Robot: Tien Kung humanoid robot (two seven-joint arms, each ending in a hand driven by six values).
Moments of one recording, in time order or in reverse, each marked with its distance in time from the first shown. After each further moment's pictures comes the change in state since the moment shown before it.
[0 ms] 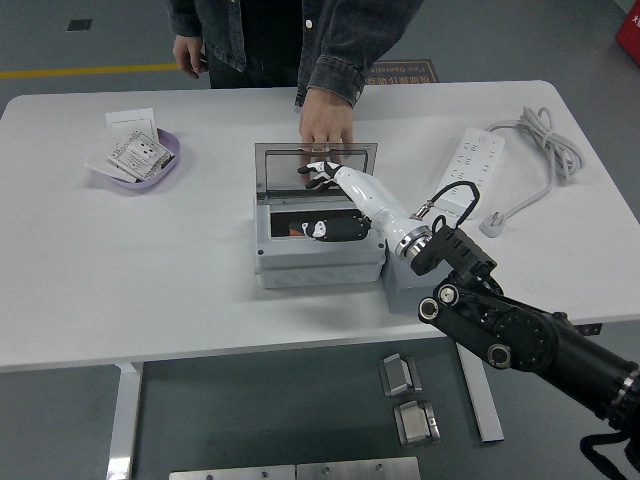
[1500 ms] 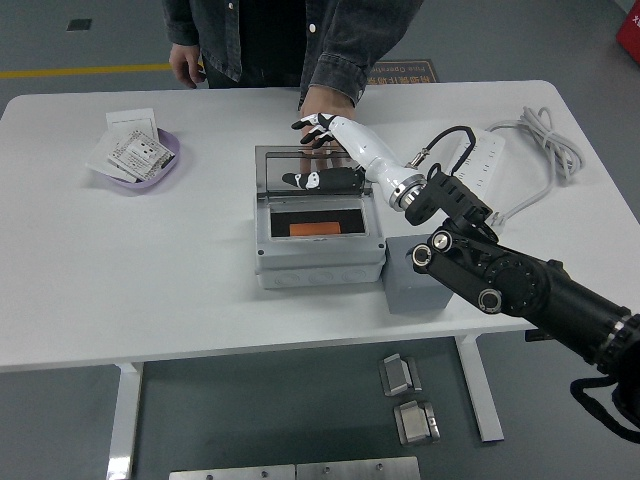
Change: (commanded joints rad) left arm -0.014 0.003 0.004 0.000 0.005 -0.002 -0.001; right arm 0.189 0.027 -0.079 -0.146 0.047 0.021 -0.004
